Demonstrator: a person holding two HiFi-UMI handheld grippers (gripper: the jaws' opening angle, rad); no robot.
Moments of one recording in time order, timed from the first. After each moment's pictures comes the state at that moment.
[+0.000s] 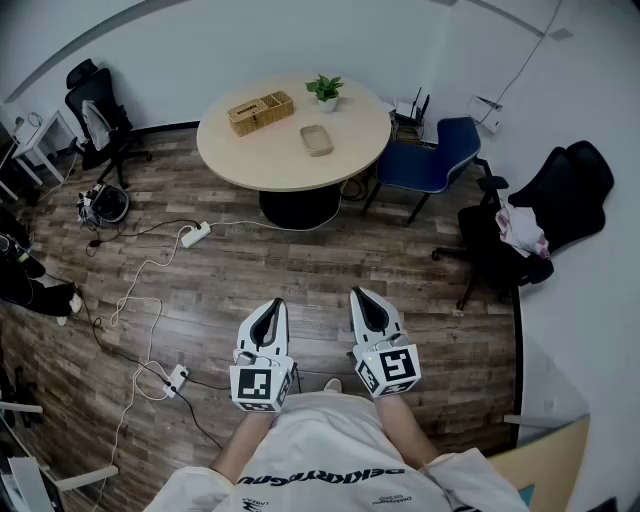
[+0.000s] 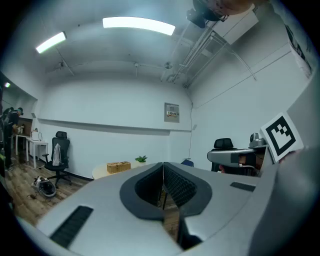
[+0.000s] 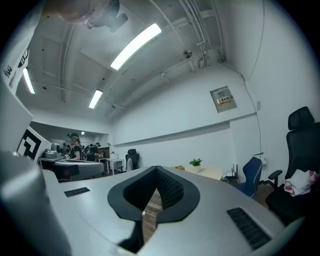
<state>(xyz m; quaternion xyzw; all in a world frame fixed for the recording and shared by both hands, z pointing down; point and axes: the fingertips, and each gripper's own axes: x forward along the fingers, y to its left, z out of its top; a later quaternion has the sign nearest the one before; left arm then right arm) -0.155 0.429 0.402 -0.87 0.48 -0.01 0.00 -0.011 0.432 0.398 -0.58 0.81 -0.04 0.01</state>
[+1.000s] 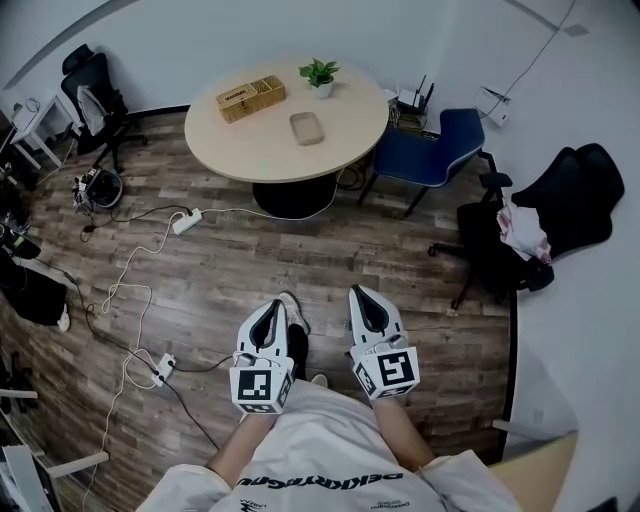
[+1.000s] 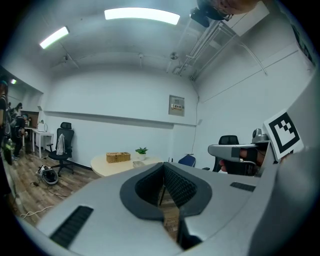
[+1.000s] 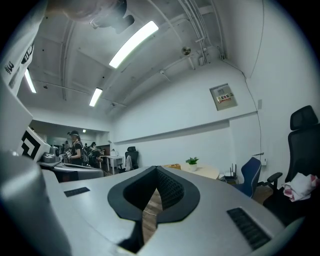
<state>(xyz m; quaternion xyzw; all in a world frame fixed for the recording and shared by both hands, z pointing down) -0.083 0.403 0.439 -0.86 0.51 -0.03 -0.05 0.059 0.401 0.414 -0.58 0.82 -0.03 0.00</state>
